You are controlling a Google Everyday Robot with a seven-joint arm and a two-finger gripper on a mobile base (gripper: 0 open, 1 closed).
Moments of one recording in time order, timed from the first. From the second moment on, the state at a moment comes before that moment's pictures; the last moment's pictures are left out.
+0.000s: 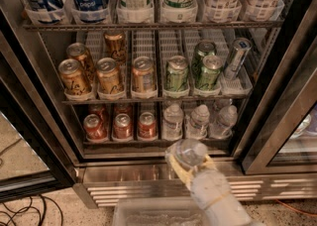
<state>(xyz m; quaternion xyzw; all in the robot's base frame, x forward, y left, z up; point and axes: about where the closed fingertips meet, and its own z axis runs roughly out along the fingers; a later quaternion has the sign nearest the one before) 0.459 -0.098 0.705 -0.15 0.66 0.14 0.72</state>
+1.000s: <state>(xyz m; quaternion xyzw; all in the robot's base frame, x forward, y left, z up) 0.391 -0.209 0.705 -0.06 0.73 0.20 0.65</state>
